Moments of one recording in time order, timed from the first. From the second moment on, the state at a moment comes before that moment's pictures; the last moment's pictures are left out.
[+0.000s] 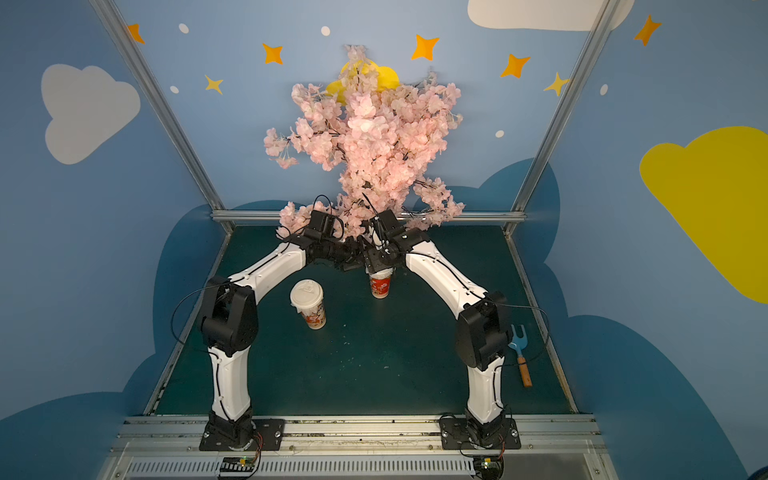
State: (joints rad) left arm -0.39 2.06 1.73 -0.46 0.68 -0.77; right arm 0.63 1.94 1.85 -0.88 0.03 0.13
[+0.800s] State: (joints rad) left arm -0.39 2.11 1.80 -0.58 0.71 -0.69; right arm 0.64 1.94 1.85 -0.89 0.02 0.12
